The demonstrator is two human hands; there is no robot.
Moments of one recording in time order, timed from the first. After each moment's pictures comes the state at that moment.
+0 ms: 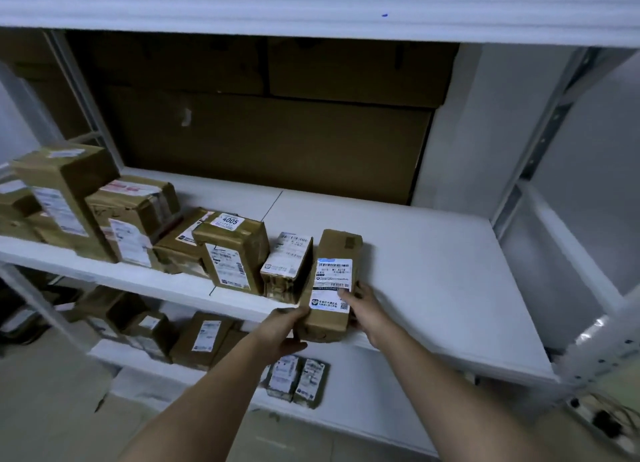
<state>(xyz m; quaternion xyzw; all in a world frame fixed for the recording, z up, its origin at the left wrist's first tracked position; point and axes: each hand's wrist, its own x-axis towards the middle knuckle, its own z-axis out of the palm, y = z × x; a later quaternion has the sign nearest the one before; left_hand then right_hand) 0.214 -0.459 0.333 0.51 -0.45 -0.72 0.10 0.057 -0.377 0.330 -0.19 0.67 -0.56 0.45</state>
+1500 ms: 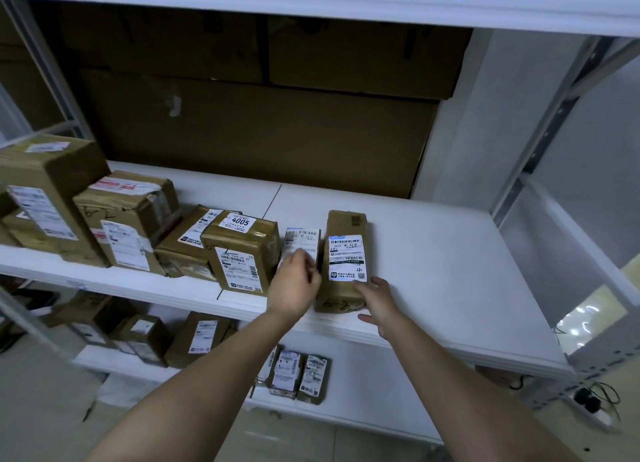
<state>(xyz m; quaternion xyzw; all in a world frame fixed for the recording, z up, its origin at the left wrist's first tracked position) 0.204 -0.504 0.377 0.40 -0.83 -0.29 0.25 0.075 -0.401 0.350 -0.08 0.71 -0.57 0.41</state>
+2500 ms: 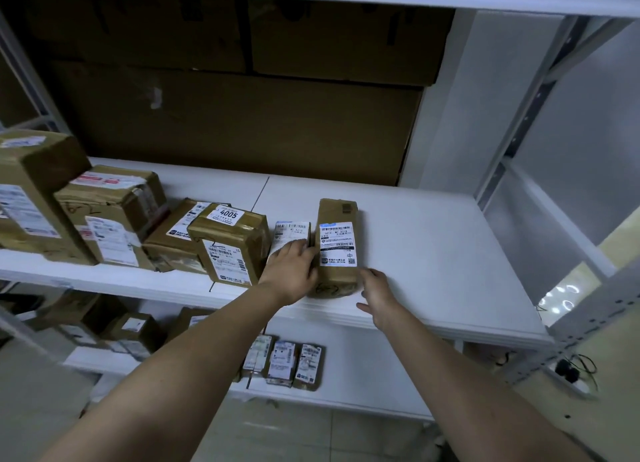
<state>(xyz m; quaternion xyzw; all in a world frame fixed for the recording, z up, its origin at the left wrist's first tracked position) 0.203 -0.517 0.377 0.27 -0.96 -0.09 0.03 0.082 -0.389 0.351 -0.02 0.72 -0.58 0.38</state>
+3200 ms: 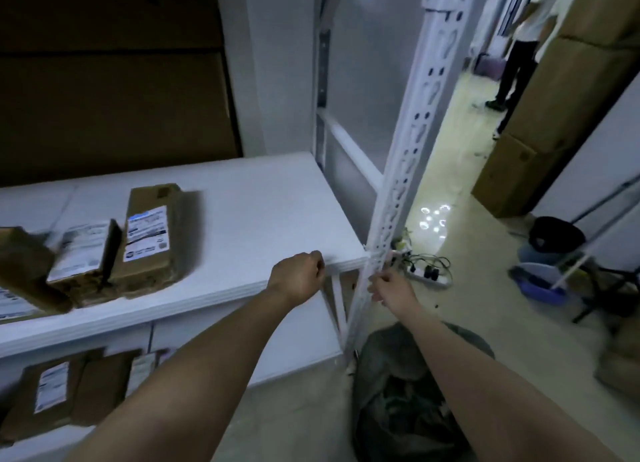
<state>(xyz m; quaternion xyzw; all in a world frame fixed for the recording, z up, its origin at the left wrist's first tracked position) 0.037 -0.252 0.347 0.09 -0.98 -0.16 0.02 -0.046 -0.063 0.296 -0.01 0.84 -0.50 0.22</state>
